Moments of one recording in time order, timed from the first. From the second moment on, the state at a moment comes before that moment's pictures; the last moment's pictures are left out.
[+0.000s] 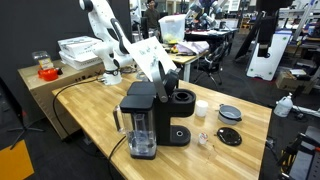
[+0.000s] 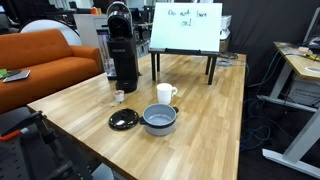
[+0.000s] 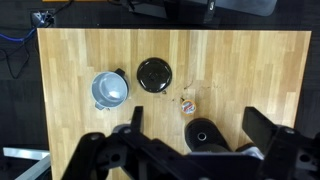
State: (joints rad) arm 0.10 -0.39 0.19 -2.23 -0.03 1.72 0.04
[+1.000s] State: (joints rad) arm 0.13 -0.37 0.12 -2.29 0.07 1.86 -0.10
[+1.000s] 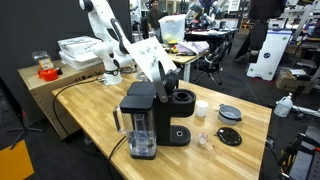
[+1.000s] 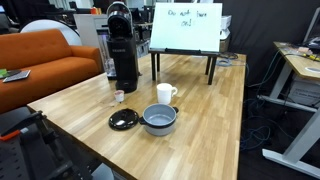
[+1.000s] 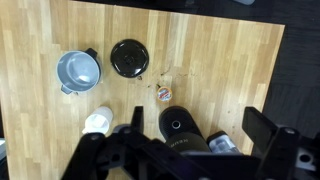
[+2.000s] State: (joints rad) arm 0.18 -0.36 0.12 -2.32 0.12 1.96 -0.21
